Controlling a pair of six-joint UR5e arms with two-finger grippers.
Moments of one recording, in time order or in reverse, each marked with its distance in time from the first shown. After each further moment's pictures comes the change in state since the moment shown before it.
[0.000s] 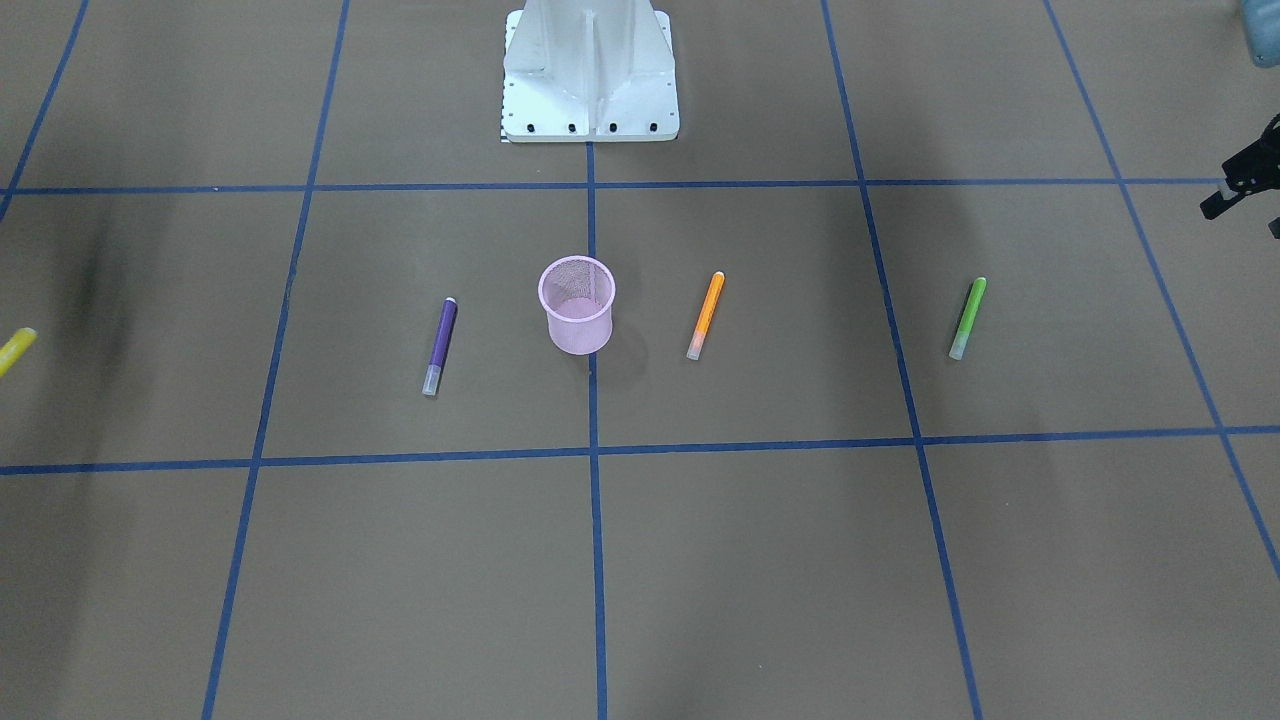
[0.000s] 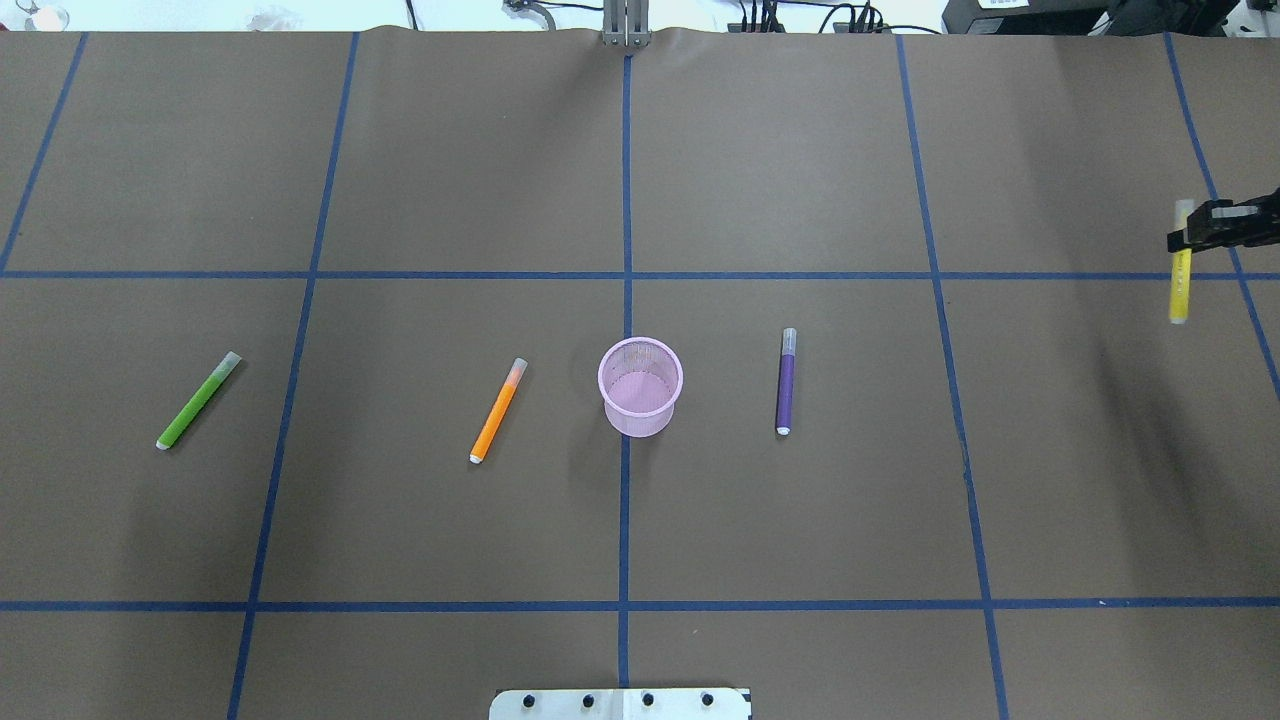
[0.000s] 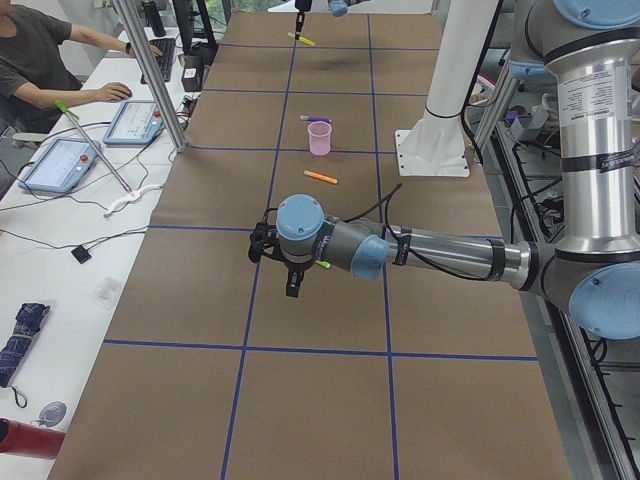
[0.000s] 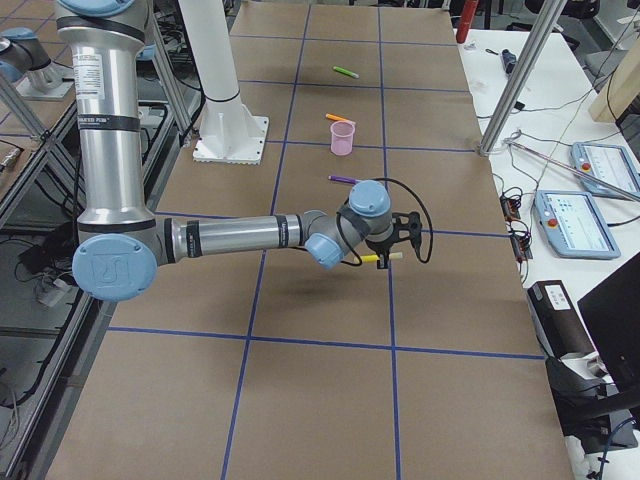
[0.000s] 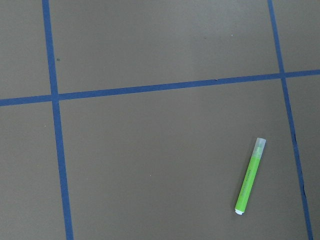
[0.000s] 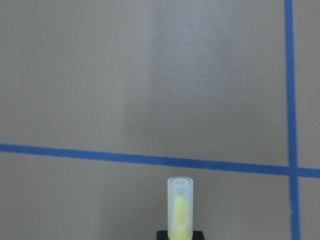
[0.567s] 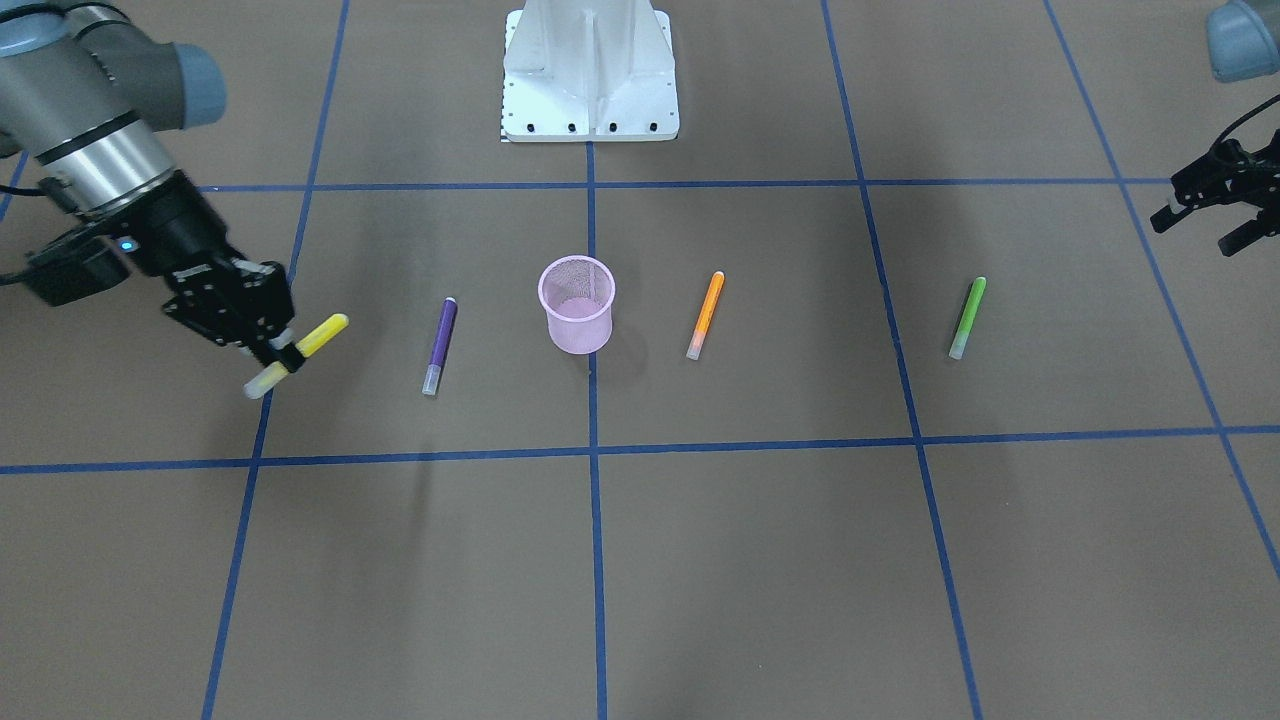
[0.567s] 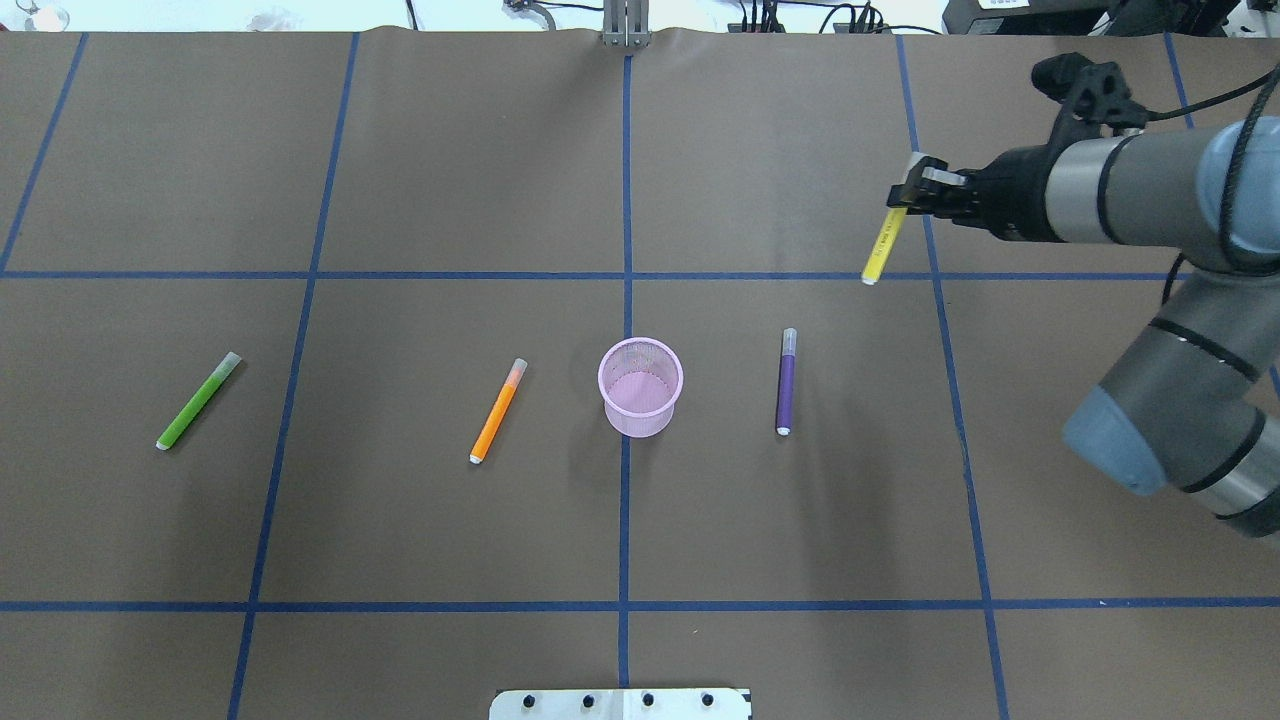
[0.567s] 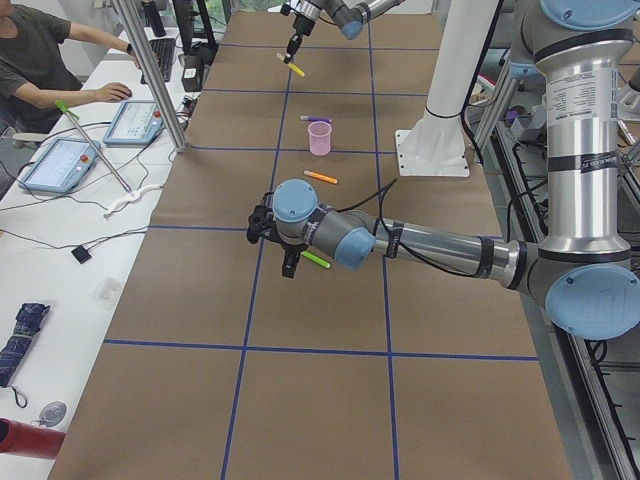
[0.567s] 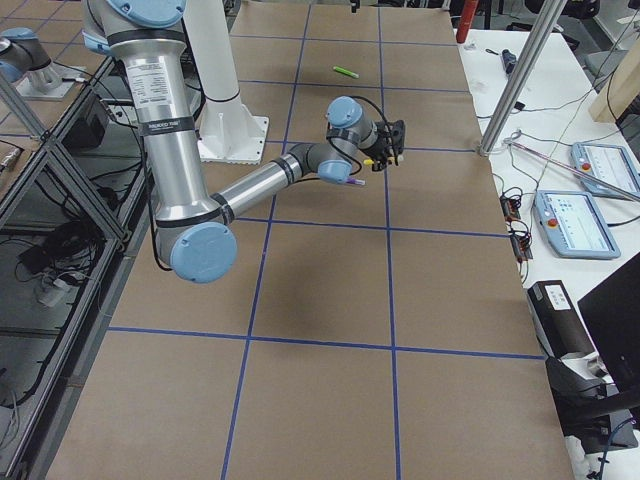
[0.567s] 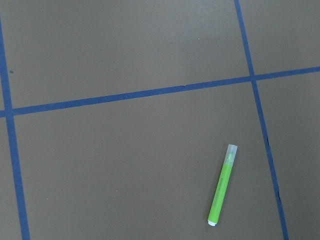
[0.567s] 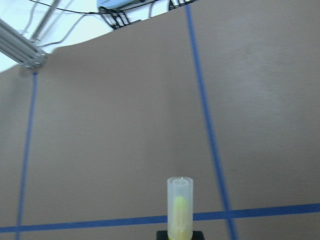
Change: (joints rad) left arm 0.084 -0.049 0.001 -0.092 0.008 -0.146; right arm -0.398 0.230 0.197 0.056 -0.463 0.574
